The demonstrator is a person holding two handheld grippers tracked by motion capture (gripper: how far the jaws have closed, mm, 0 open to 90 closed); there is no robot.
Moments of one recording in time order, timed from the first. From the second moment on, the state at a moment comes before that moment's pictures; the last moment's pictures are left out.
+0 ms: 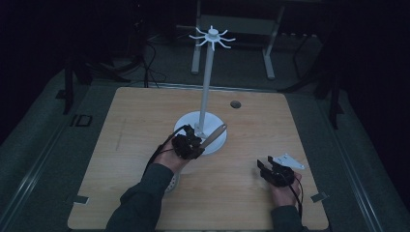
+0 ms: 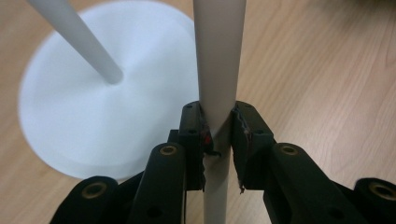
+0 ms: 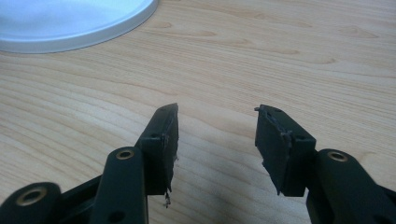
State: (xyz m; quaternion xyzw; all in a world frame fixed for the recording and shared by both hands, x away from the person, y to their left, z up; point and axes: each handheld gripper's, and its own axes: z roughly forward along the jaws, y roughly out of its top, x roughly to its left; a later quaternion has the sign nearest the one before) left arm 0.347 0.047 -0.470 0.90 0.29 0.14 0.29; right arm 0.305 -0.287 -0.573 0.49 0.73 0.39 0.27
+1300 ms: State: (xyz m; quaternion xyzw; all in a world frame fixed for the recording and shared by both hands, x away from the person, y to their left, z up) left arm 0.335 0.064 -0.415 0.80 0.35 0.26 0.41; right arm 0.305 -0.287 -0.573 0.49 0.73 0.39 0.28
